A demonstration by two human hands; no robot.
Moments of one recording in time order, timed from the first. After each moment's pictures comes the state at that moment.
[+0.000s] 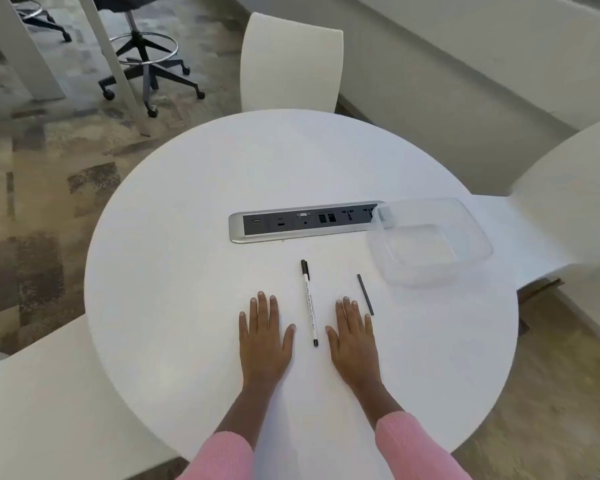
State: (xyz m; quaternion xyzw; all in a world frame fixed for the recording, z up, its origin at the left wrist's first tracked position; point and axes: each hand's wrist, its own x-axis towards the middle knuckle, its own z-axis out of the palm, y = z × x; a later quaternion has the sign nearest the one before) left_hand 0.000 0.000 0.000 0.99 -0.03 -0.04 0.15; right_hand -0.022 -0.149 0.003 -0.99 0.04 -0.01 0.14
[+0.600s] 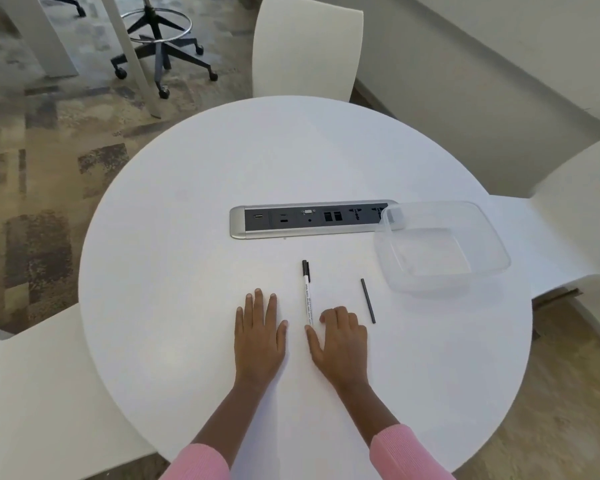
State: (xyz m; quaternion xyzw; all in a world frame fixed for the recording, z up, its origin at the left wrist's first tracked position) left_hand 0.011 -0.004 0.005 0.99 -0.02 -0.04 0.15; right_hand -0.002 -0.138 0.020 -0.99 0.04 -0.05 0.16
